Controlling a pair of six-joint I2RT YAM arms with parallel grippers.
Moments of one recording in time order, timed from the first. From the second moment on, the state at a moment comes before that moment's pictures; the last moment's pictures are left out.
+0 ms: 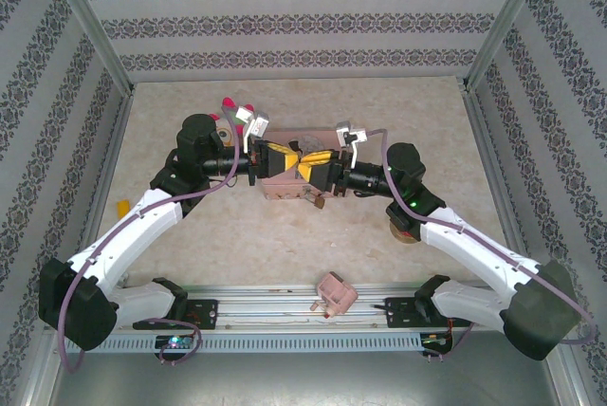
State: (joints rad) left arm -0.45 1.19 0.97 0.08 0.93 -0.44; right arm 0.60 1.11 0.74 0.43 -0.73 0.64
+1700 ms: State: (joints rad) left arm -0.45 1.19 0.96 0.14 0.92 -0.50; right arm 0.62 1.18 0.74 0.50 -0.75 0.66
